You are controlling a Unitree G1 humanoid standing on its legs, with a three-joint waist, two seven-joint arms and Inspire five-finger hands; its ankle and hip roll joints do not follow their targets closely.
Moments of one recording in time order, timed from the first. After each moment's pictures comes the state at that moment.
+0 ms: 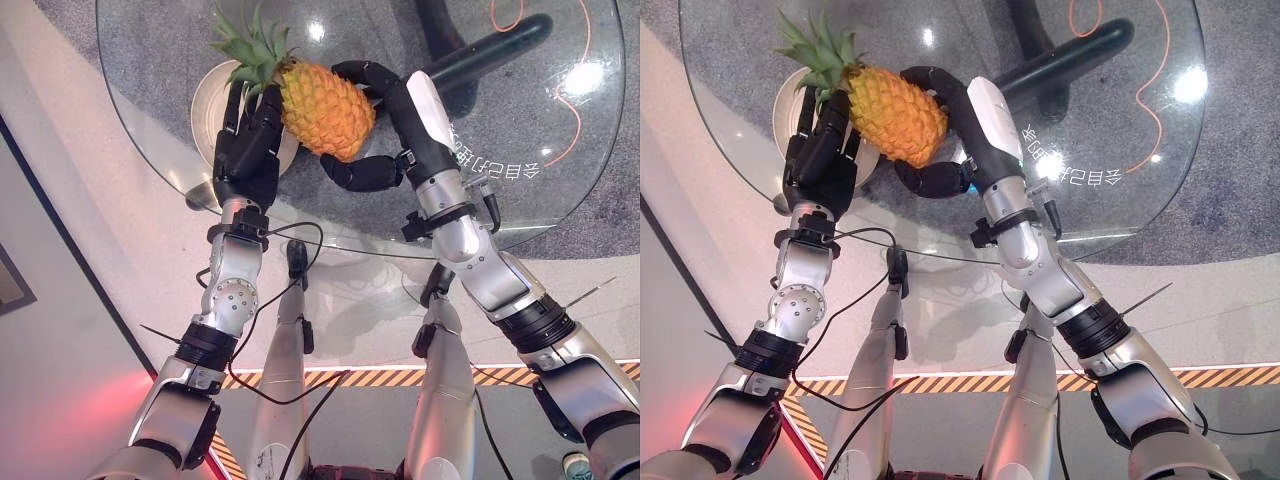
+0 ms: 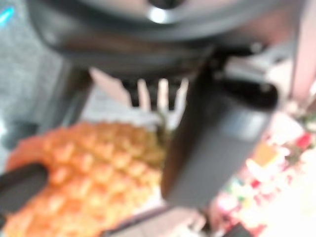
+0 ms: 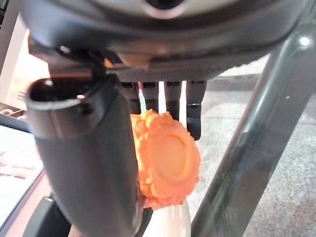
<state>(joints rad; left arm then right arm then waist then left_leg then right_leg) -0.65 0.32 -0.22 0.21 -1.30 -0.31 0.11 -0.82 -0.55 0.52 0.09 -0.11 -0.02 -0.29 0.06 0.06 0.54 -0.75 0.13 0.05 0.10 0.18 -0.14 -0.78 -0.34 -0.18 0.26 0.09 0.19</state>
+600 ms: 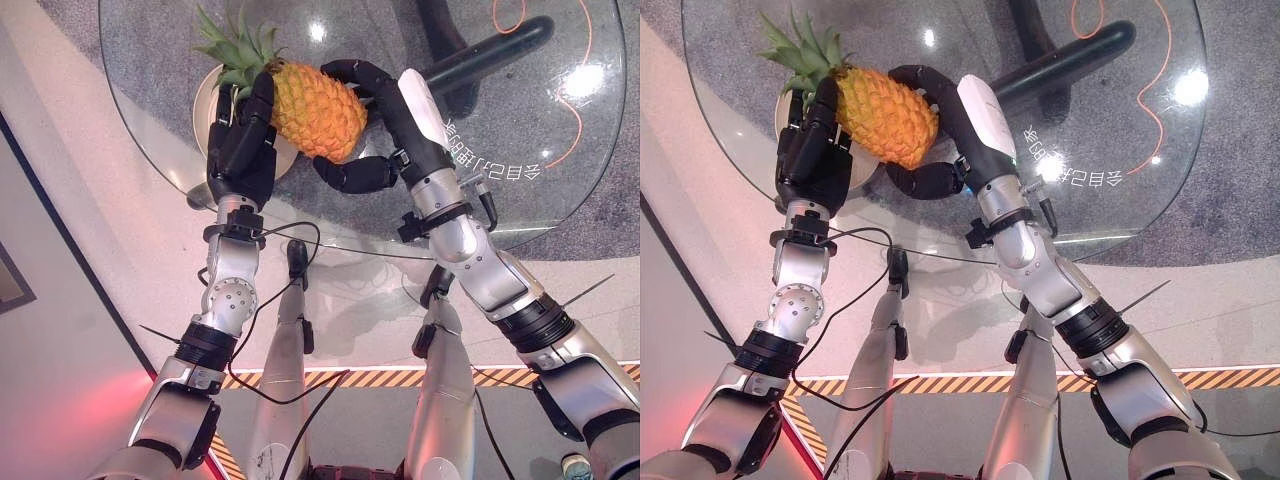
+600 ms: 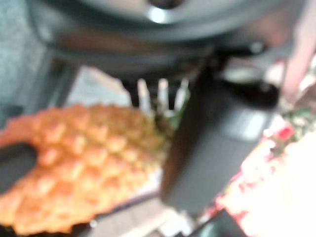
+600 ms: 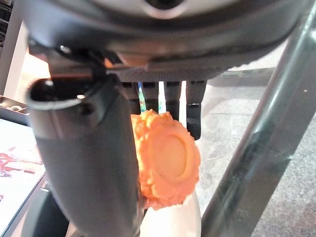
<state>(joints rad) -0.65 0.32 -0.21 0.21 -1.32 -0.34 0.05 -0.83 -0.55 0.53 0.07 -0.11 -0.01 -0.29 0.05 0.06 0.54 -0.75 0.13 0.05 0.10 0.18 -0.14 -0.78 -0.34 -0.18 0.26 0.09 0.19</state>
